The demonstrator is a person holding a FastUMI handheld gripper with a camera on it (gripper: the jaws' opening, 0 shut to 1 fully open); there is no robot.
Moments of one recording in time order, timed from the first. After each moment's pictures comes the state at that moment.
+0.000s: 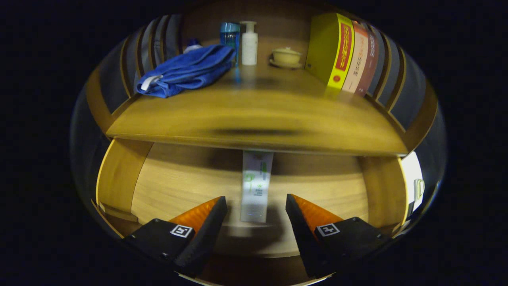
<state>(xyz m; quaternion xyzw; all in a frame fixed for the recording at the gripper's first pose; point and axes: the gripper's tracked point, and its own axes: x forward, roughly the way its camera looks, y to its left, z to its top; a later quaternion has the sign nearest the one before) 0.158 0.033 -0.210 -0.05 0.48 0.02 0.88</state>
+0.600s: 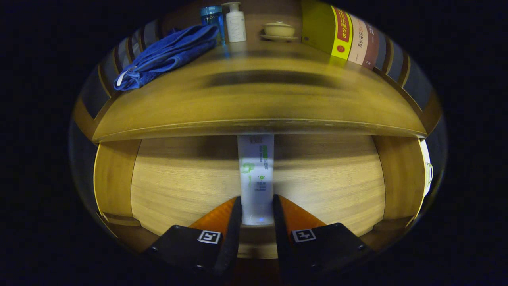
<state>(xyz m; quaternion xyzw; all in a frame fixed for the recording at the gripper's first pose) 0.155 0.033 -0.224 -0.02 0.53 0.02 0.85</state>
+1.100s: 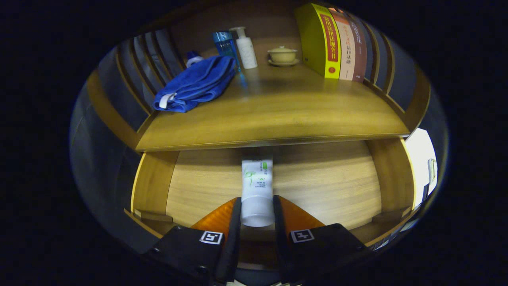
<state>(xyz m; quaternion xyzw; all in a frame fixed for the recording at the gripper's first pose) 0.119 0.041 -0.144 0.02 0.47 0.07 0.88</state>
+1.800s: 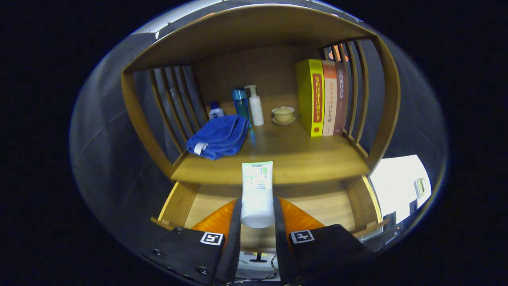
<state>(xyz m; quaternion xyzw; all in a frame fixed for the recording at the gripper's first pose) 0.133 0.034 -0.019 0.02 0.31 0.08 0.95</state>
